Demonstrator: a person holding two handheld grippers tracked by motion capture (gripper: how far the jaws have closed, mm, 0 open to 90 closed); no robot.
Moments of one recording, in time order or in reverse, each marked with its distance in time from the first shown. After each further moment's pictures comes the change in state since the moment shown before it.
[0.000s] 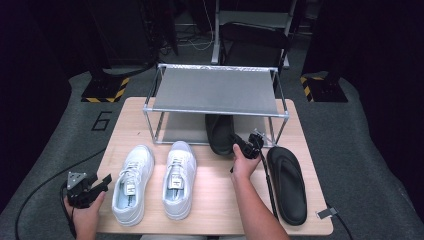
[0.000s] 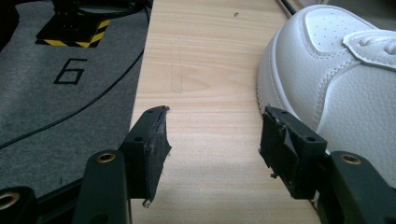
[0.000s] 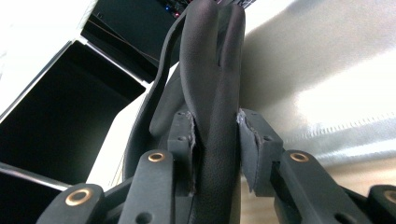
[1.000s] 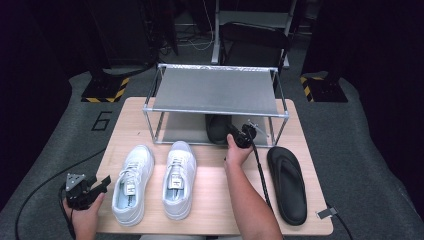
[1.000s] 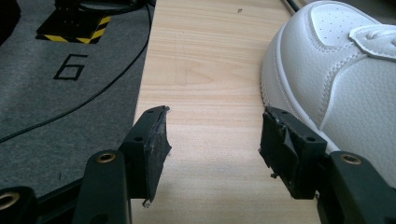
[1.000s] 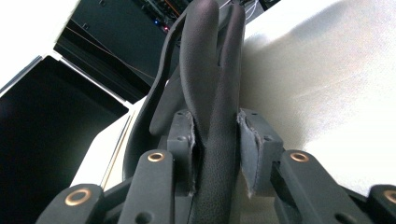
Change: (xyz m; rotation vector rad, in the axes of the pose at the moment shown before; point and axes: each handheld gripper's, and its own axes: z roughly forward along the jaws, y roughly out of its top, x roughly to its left) left arm 0.003 -0.005 -0.001 -0.005 0.005 -0.021; right arm 0.001 0.010 0.050 -0.096 -0.035 -0.071
